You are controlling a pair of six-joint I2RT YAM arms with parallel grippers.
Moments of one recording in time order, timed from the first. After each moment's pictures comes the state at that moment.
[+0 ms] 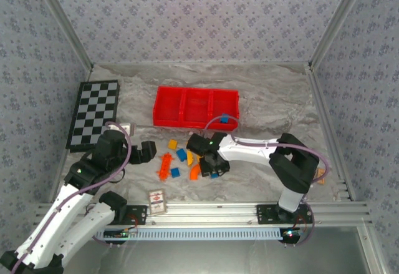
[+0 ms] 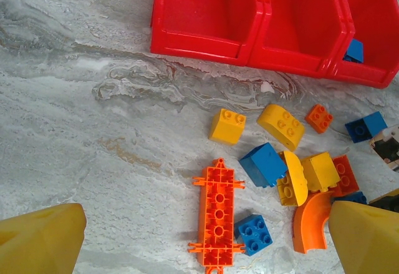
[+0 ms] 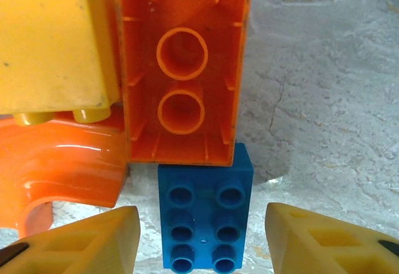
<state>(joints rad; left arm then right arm) -0.52 0.60 0.74 -0.87 -0.07 -0.51 1.03 1.74 1.10 -0.87 0.05 0.80</state>
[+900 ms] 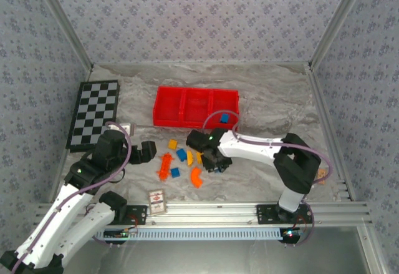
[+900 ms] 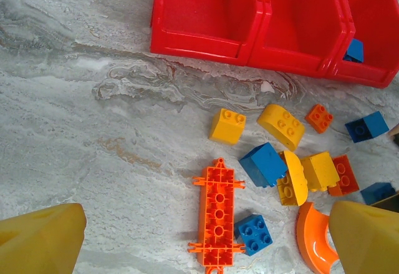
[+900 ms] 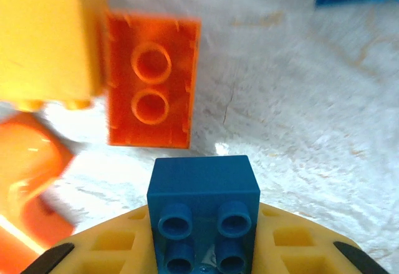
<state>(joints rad) -0.52 0.60 0.74 -0.87 -0.07 -0.51 1.01 1.71 1.20 -1.01 0.13 0.73</state>
